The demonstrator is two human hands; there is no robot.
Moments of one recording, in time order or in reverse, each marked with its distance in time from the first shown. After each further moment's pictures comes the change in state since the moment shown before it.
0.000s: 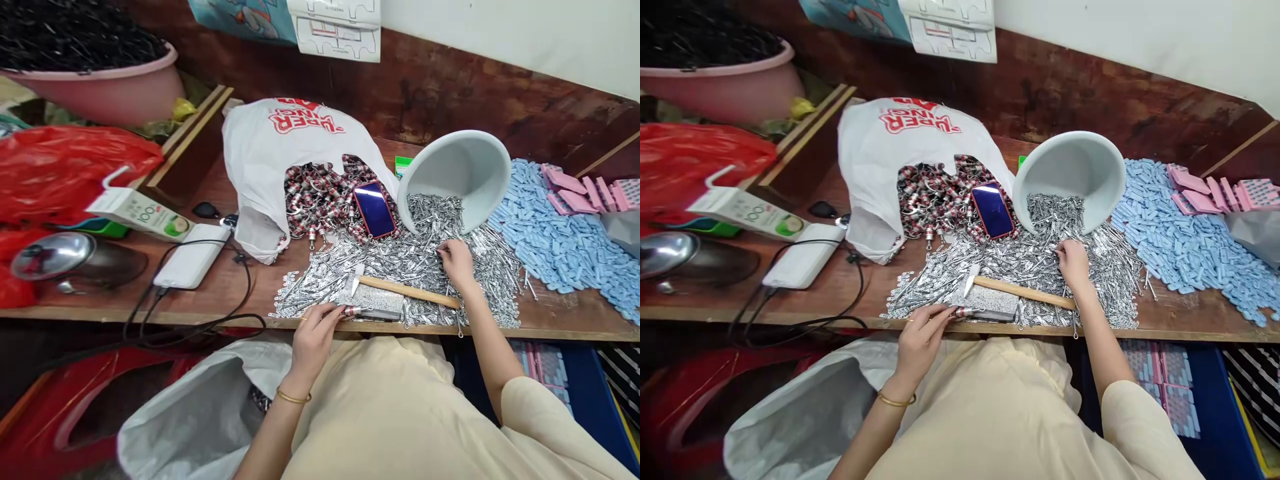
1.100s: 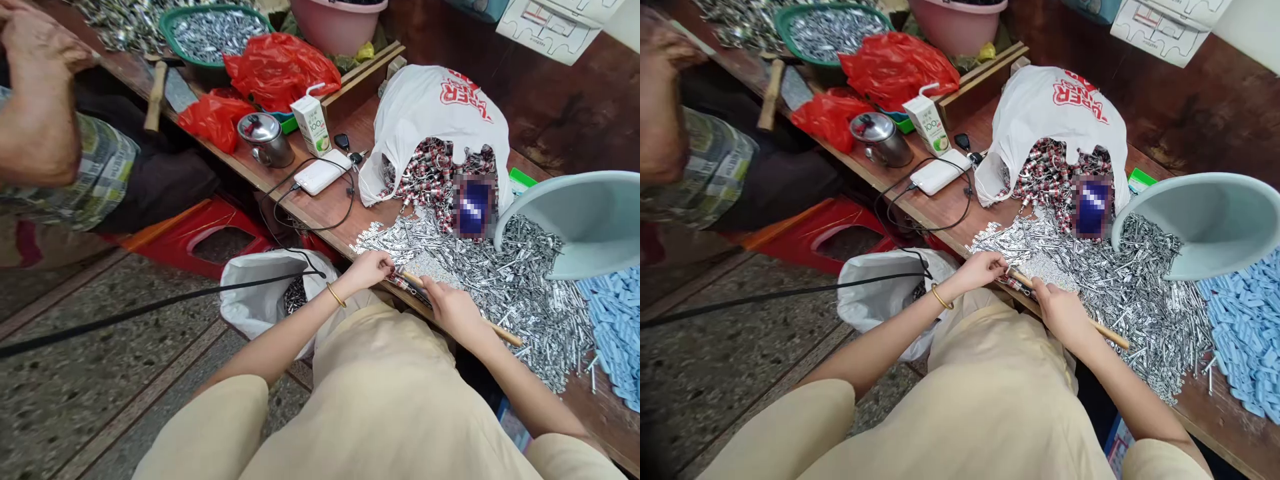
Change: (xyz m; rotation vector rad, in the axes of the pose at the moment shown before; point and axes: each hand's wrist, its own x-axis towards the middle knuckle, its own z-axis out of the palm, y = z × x) left_hand 0.014 -0.019 -0.021 -0.405 -0.348 -0.806; right_hand -0.084 -0.172 -0.004 -0.384 -0.742 -0.679
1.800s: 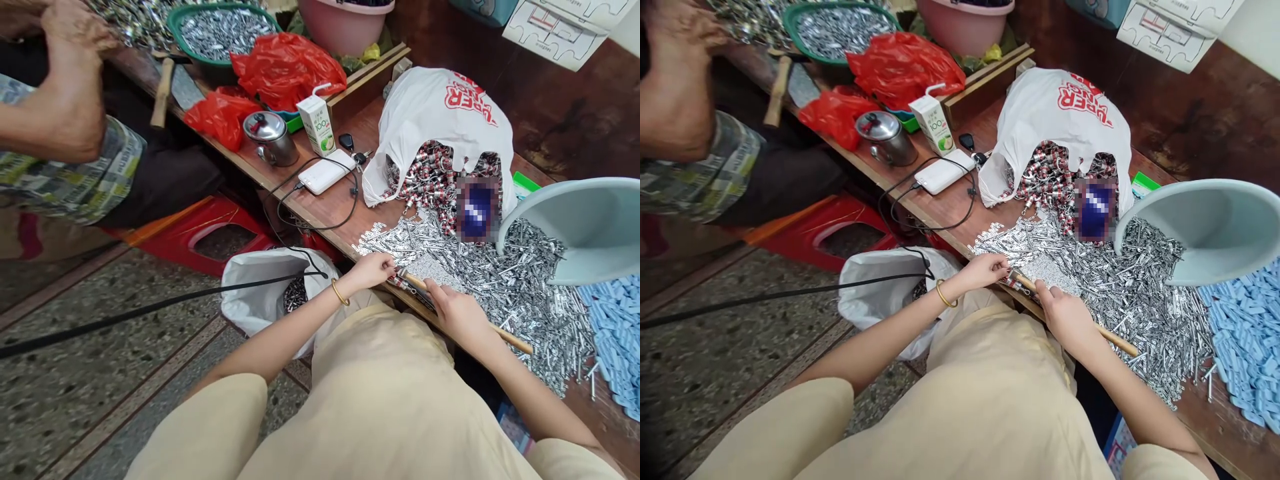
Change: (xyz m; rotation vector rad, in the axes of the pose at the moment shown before) left_hand 0.002 -0.001 0.000 0.098 -0.037 -0.012; right_hand 0.000 0.003 0.010 -0.108 -0.037 -0.022
